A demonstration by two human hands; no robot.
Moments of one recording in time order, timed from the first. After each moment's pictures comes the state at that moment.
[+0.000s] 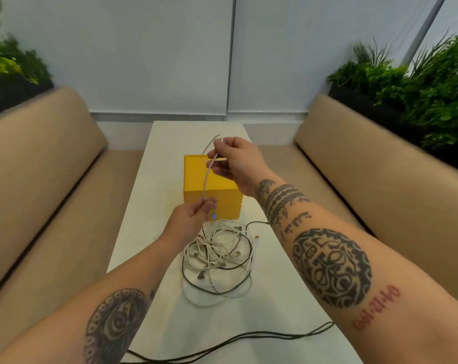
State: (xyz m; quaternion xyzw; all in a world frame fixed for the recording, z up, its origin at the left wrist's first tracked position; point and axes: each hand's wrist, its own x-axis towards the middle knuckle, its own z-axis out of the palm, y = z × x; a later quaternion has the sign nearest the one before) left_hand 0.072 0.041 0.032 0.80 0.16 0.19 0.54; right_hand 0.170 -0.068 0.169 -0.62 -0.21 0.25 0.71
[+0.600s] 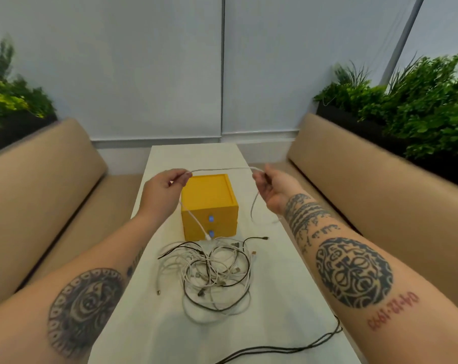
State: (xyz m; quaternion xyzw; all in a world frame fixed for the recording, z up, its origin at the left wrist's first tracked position) left_hand 0.079 0.079 0.128 0.81 0.15 0.34 0.46; right_hand 0.215 -0.137 0.164 -0.47 0.09 0.25 0.84
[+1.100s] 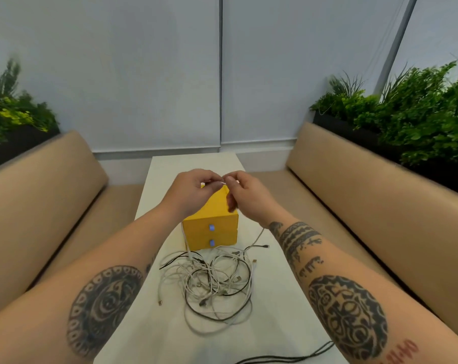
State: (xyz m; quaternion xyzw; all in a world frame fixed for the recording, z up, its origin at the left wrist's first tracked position) left_hand 0.098 0.043 0.169 0.89 0.03 0.28 0.35; right_hand 0.163 -0.120 0.174 -0.78 -0.32 0.10 0.53
